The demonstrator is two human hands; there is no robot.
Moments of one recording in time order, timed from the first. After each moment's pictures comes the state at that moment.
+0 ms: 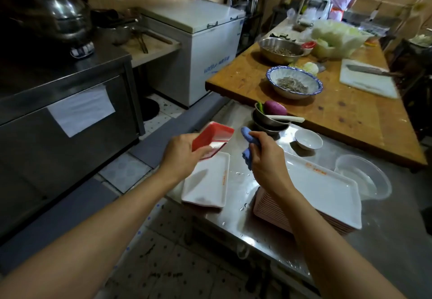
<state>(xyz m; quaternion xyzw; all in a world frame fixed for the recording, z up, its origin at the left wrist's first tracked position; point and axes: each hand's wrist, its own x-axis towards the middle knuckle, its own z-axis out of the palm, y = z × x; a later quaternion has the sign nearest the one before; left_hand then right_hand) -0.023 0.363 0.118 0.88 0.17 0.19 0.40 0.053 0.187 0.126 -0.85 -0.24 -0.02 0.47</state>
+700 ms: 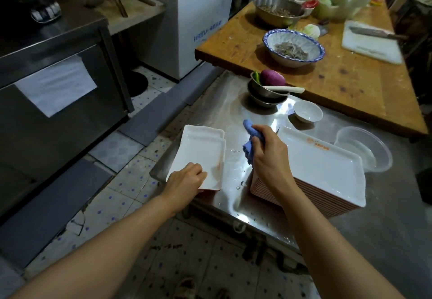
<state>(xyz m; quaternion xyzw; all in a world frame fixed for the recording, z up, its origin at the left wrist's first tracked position) -0.036 0.342 -0.008 1.00 -0.03 -0.06 0.03 0.047 0.172 0.089 -0.85 -0.16 0.01 0.50</state>
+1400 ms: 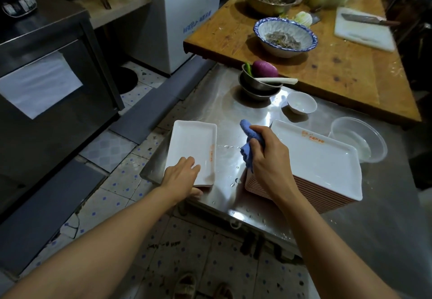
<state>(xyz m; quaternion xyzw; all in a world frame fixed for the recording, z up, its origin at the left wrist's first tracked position) -0.001 0.344 -0.036 0.99 0.01 -0.15 0.01 0.040 0.156 0.090 -0.85 -0.18 -0.01 0.50</state>
